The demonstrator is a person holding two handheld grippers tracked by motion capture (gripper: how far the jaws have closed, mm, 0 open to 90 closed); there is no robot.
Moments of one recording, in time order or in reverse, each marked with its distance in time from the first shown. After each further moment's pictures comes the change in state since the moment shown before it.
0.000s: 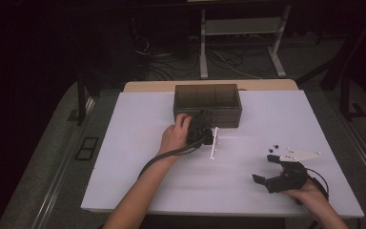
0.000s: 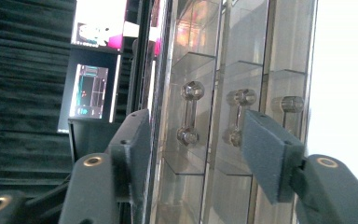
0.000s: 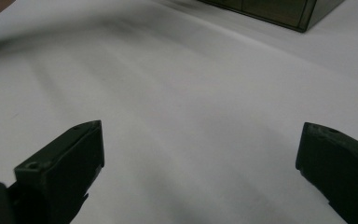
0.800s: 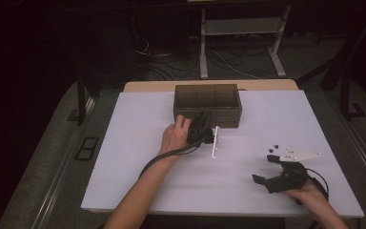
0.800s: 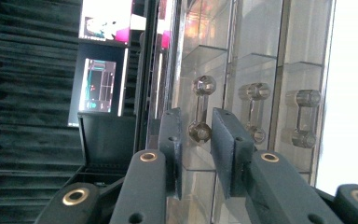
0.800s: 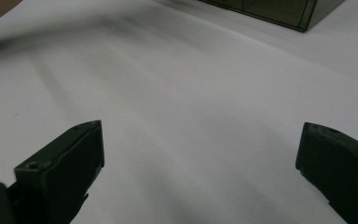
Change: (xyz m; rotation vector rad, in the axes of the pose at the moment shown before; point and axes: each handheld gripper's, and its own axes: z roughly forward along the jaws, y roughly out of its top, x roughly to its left) left arm 0.001 0.002 0.002 0.038 0.031 0.022; right arm 0.000 0.000 0.000 0.001 0.001 0.000
